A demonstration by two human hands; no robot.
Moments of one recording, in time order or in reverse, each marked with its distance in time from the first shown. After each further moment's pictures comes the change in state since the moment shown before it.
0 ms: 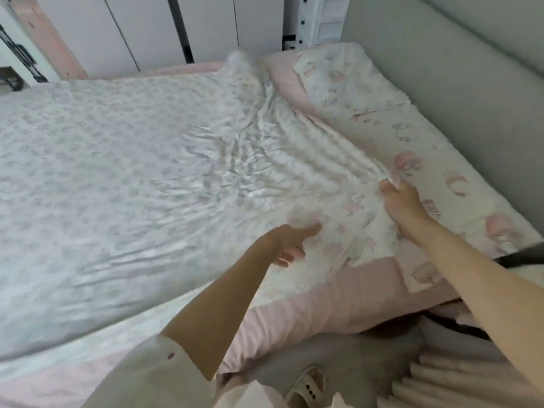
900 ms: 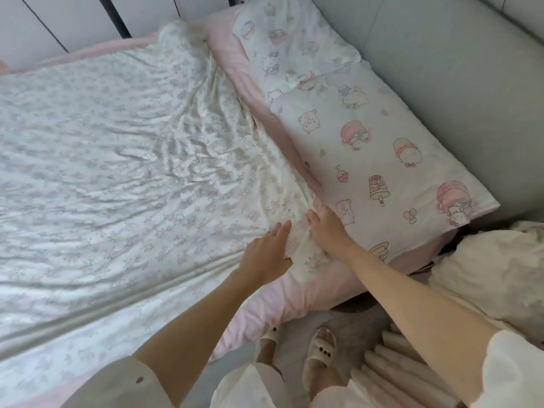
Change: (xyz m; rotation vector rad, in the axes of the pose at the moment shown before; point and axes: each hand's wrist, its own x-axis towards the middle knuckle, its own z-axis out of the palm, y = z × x) left_hand 0.085 0.035 0.129 0.981 0.316 0.490; right_hand 0.043 0.112 -0.008 -0.030 -0.227 0.106
